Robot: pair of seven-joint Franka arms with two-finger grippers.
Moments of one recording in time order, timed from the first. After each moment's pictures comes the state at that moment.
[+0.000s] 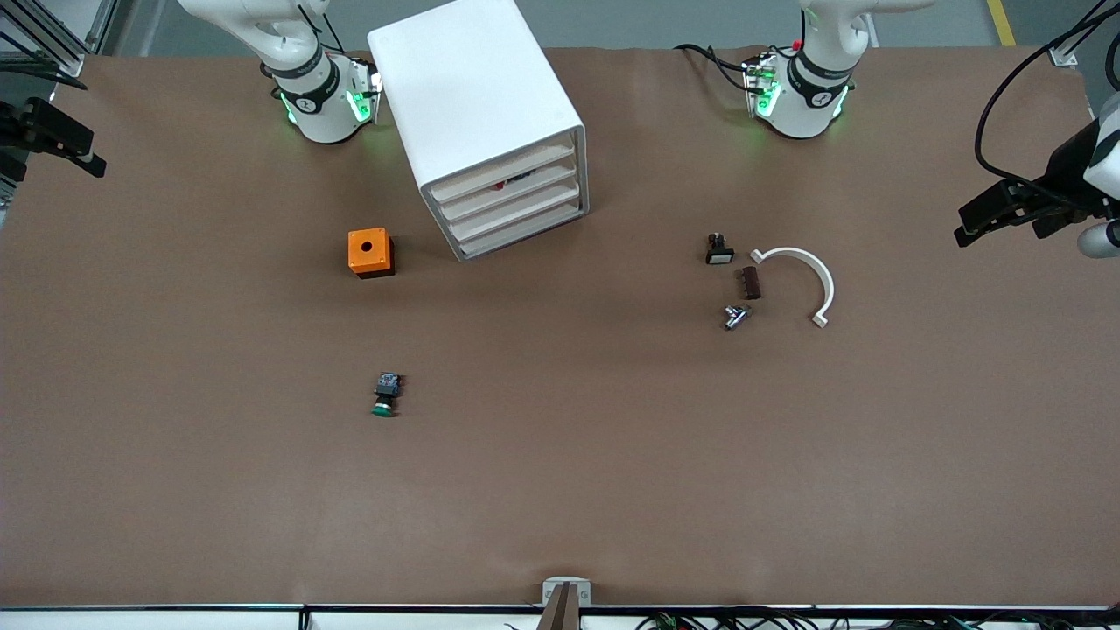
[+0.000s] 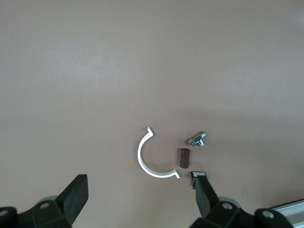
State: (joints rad) left arm 0.00 0.00 -0.06 -1.54 -0.01 1.57 -0.16; right arm 0.00 -0.16 -0.09 -1.62 0.02 1.44 -0.11
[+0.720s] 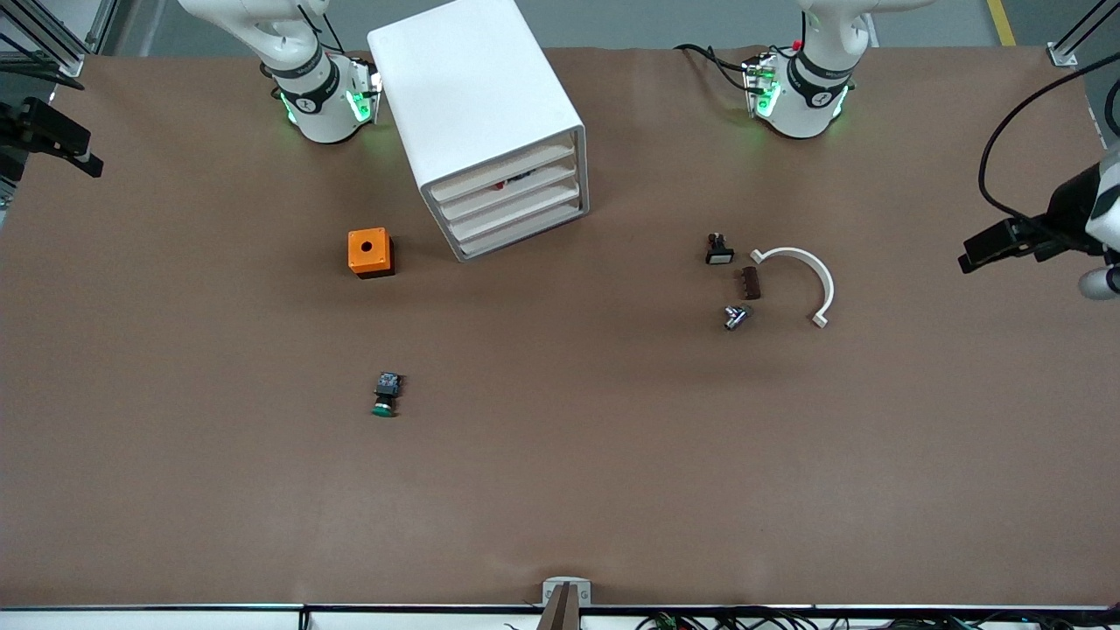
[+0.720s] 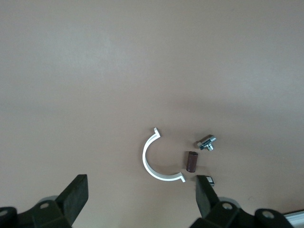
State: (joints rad) left arm 0.05 0.11 -0.06 -1.54 -0.02 1.58 -0.16; right arm 0.00 -0.16 -0.09 -1.62 0.01 1.44 -0.11
